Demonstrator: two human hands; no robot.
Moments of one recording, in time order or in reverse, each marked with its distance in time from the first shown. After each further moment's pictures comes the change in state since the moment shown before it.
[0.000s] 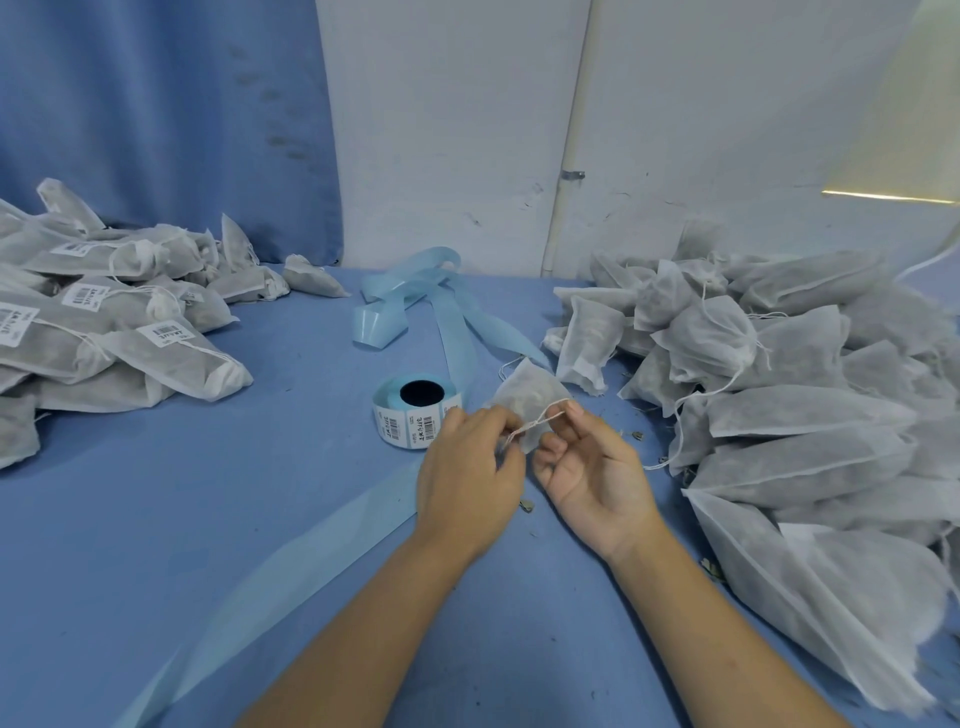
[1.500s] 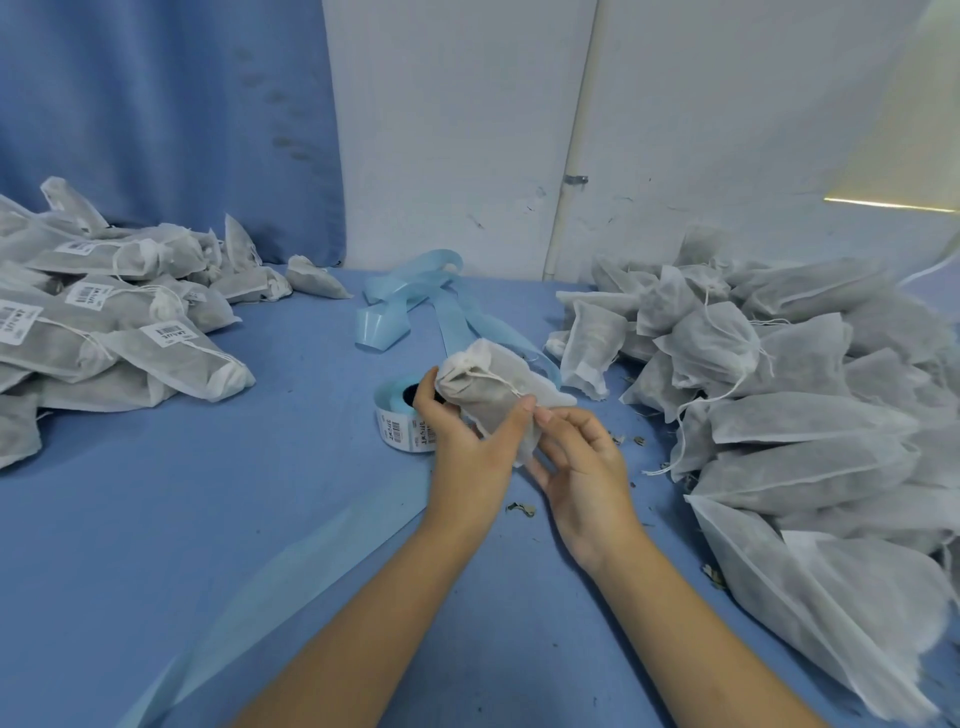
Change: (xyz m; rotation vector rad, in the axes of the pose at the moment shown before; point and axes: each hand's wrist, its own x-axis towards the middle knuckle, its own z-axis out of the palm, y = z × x) left_hand 0.013 0.013 0.003 -0.821 0.186 -0.296; right_hand -0.005 0.016 0.016 -0.283 0.144 -0.210
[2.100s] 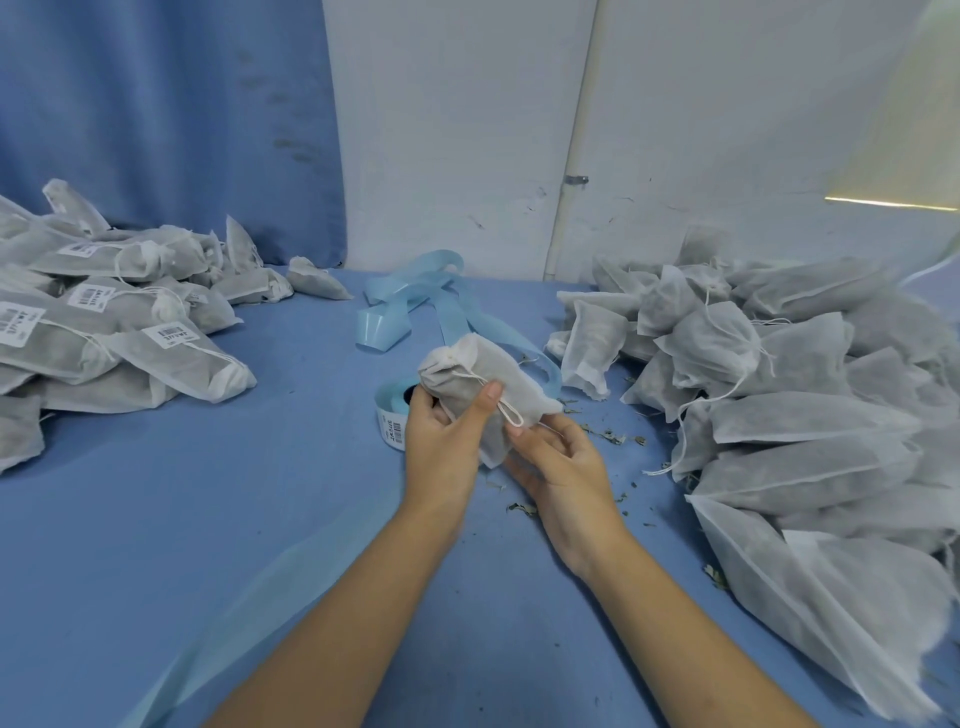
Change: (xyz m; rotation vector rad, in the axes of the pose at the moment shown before) left_hand 0.010 0.007 -0.013 -0.232 0.053 -0.098; right_hand -0.003 0.007 0.006 -0.098 -0.031 0.049
